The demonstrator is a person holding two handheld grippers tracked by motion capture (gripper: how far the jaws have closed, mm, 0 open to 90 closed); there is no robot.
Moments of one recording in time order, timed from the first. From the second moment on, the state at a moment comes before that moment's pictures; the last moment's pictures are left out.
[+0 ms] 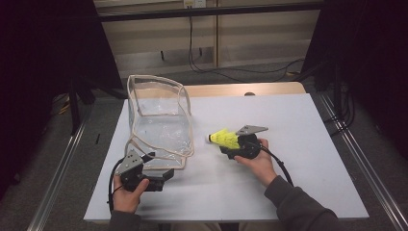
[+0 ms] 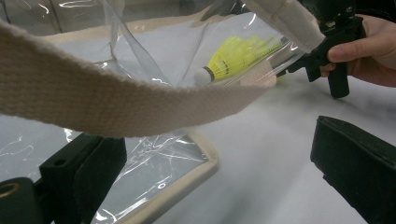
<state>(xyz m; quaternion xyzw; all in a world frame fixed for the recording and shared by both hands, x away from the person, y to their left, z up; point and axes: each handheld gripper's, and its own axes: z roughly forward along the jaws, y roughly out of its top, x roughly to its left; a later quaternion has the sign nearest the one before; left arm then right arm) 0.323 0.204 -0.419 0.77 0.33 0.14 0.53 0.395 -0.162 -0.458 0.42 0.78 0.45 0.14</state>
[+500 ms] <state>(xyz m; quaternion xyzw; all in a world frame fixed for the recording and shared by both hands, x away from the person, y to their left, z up) 0.323 0.204 -0.419 0.76 0.33 0.14 0.53 0.396 -0.159 -0.458 0.42 0.78 0.45 0.14</state>
